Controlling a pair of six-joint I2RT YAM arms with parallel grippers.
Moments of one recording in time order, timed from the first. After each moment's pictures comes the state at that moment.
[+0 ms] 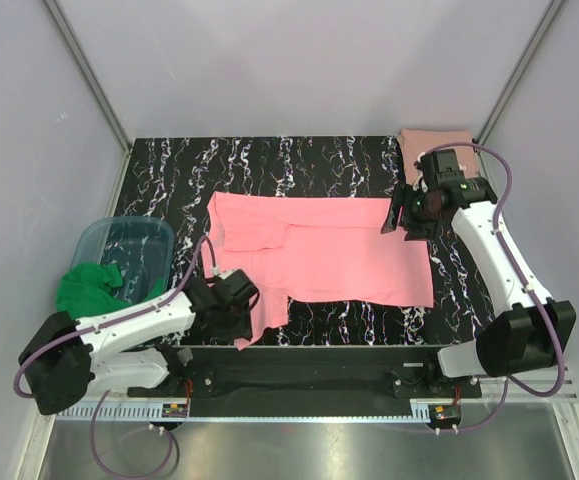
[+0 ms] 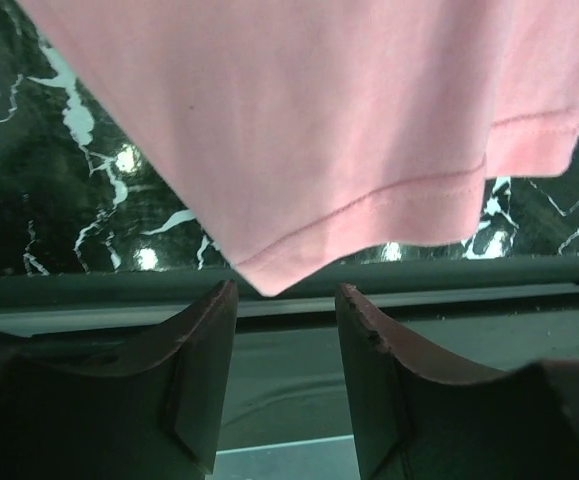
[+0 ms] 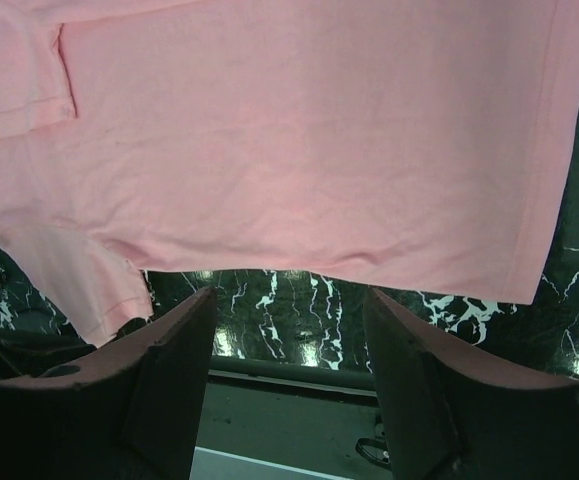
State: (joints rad) left arm -0.90 1.11 0.60 -0.82 -0.06 -1.01; right arm 0.17 1.41 1.38 -1.02 -0.15 0.40
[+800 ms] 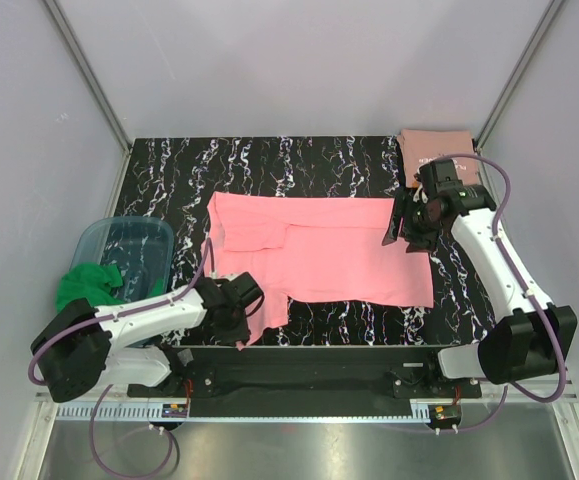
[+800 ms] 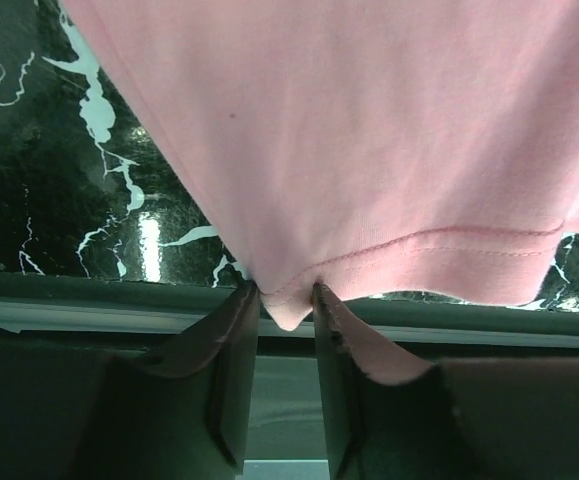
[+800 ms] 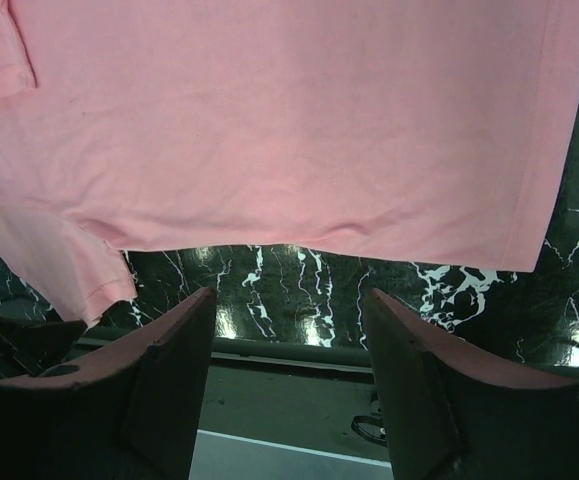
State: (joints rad) left arm -0.91 1.23 0.59 -0.80 -0.07 -1.11; right arm 0.17 1.36 1.29 -1.04 -0.15 0.41
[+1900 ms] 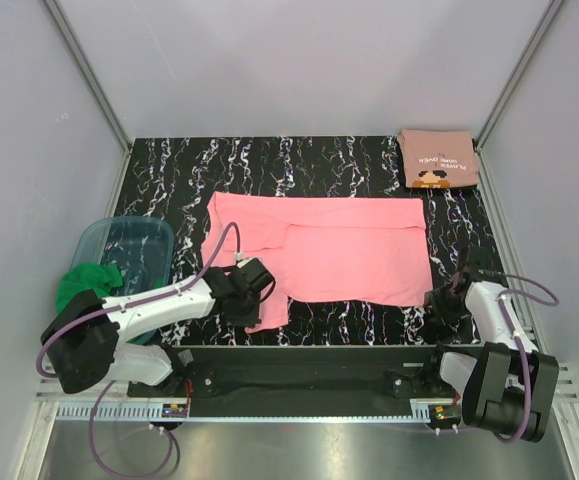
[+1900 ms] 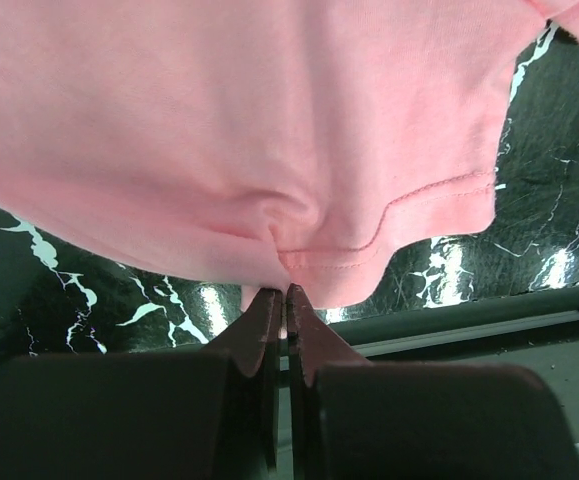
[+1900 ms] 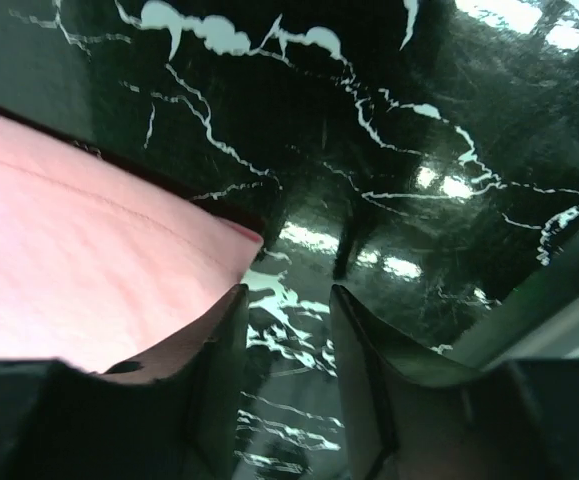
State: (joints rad) left arm -0.91 1.30 0.71 -0.71 -0.10 -0.82; right arm -0.25 1.09 0.53 -0.79 0.04 1.01
